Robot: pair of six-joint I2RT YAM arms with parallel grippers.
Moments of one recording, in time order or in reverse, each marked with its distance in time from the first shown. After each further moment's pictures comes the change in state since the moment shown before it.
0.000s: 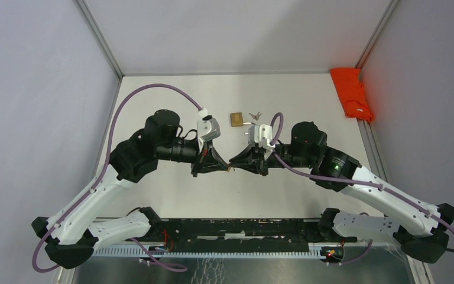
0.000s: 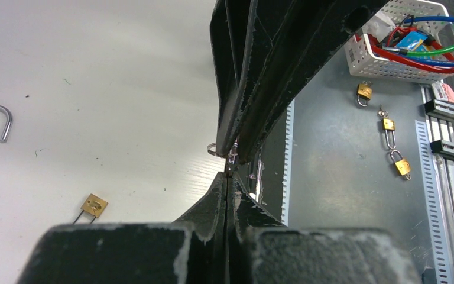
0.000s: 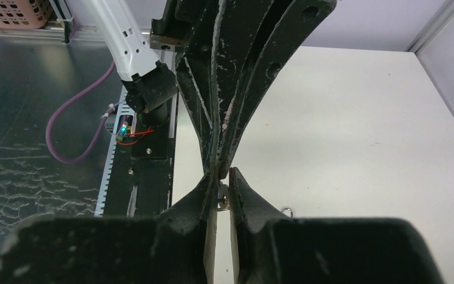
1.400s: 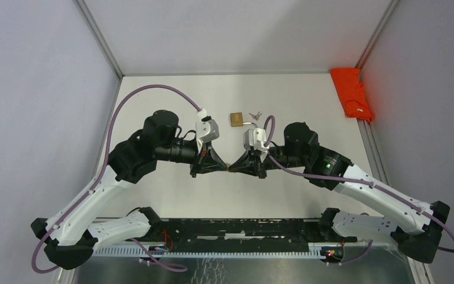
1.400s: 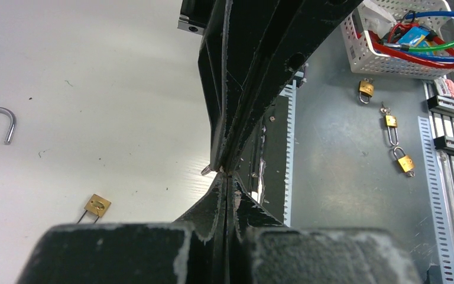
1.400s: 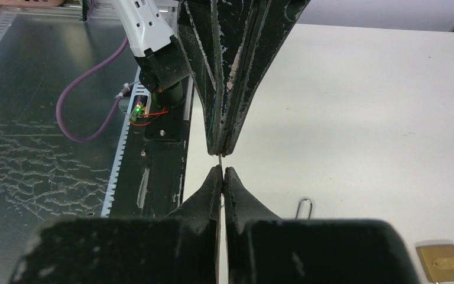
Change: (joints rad) left arm 0.000 -0.010 0.000 -0.005 0.007 0.015; right arm -0.040 0.020 -0.072 0.016 -0.105 -0.010
